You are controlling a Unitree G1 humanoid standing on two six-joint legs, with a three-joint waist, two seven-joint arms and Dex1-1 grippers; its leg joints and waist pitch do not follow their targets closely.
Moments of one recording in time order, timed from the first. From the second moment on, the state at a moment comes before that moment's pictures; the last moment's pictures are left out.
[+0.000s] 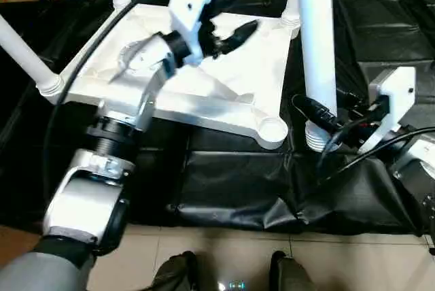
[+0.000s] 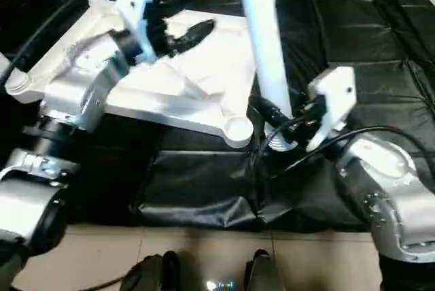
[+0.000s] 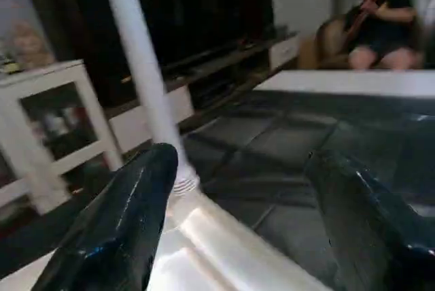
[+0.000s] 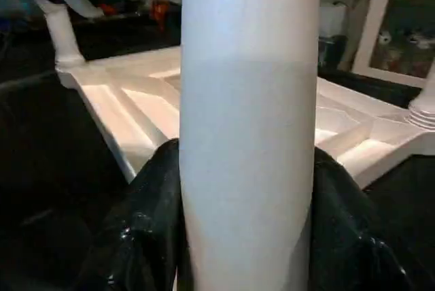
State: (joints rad) left arm -1.00 0.24 -0.09 0.51 -0.32 0.04 -0.71; right arm -0.25 -0.55 -0.13 -0.37 0.50 0.51 0.58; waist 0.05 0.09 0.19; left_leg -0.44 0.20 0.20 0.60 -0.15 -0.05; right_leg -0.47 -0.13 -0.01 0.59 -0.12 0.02
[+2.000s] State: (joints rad) left arm -0.98 0.16 0.04 0.16 -0.67 0.42 -0.73; right arm -0.27 -0.50 -0.14 -0.29 0.42 0.42 0.55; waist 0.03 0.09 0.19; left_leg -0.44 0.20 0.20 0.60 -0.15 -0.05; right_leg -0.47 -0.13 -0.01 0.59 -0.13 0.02
